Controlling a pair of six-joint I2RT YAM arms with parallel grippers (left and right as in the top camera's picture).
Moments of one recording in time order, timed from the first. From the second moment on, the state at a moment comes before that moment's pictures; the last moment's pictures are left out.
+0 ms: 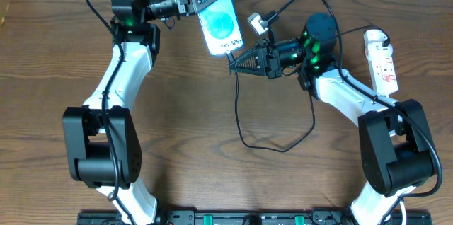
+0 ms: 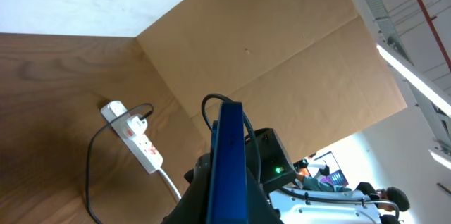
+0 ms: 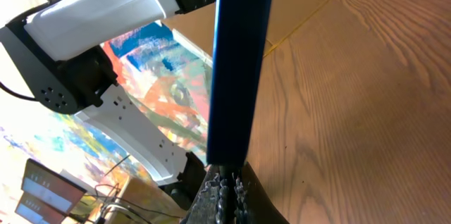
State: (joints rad) left arm -0.06 1.89 1.42 0.78 1.32 -1.27; right arm 0.34 1.88 1.12 0.84 -1.47 0.90
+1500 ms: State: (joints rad) left arm 0.00 1.89 1.42 0.78 1.43 -1.20; right arm 0.32 1.89 1.12 0.88 -1.41 0.93
